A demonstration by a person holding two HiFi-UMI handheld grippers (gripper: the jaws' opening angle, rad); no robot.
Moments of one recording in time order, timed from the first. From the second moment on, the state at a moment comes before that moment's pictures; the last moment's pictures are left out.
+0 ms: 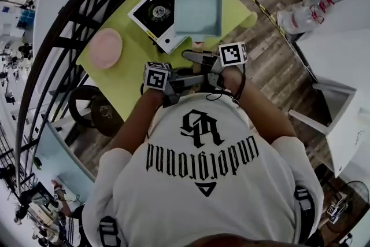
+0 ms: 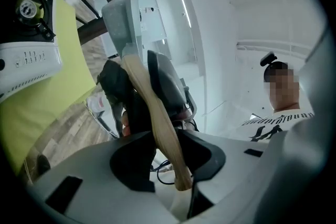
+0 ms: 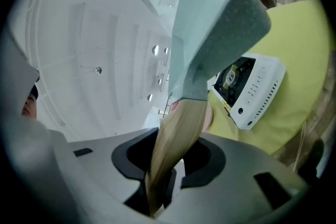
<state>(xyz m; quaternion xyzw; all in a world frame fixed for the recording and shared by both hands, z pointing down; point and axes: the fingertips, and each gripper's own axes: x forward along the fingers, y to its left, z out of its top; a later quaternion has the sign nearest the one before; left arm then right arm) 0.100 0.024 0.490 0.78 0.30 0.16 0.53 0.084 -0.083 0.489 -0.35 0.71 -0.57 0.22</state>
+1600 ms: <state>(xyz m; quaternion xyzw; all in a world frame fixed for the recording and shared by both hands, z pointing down) 0.156 -0.127 0.526 0.82 0.12 0.03 0.57 0.088 -0.214 0.532 -0.18 0.76 -0.62 0.04</state>
